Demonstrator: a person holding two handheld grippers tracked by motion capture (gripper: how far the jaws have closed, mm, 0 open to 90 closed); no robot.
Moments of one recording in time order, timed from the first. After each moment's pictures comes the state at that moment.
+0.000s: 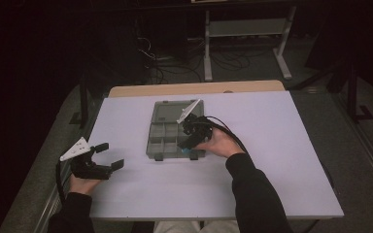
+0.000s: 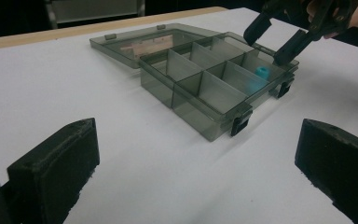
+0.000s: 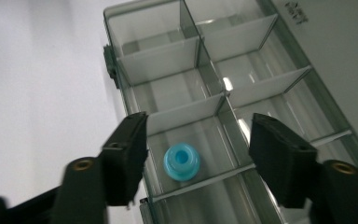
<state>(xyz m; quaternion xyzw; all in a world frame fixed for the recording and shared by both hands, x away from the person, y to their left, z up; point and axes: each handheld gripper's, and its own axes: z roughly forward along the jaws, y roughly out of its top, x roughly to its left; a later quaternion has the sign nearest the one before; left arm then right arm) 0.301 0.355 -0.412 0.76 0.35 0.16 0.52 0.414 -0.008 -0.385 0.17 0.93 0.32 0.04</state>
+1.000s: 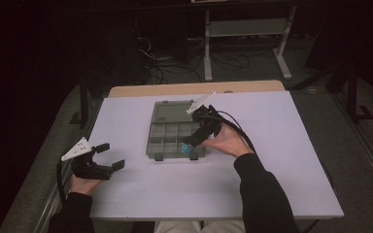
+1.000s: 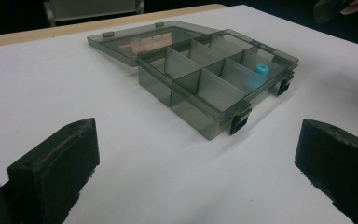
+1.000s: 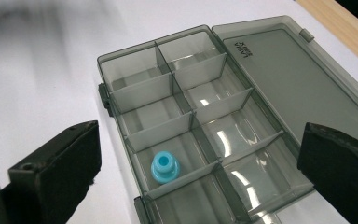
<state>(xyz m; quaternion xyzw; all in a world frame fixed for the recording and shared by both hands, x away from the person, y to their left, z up) 0.301 0.353 -0.413 0.76 0.35 0.16 0.52 0.406 -0.036 -0.356 0.21 0.90 0.37 0.08</state>
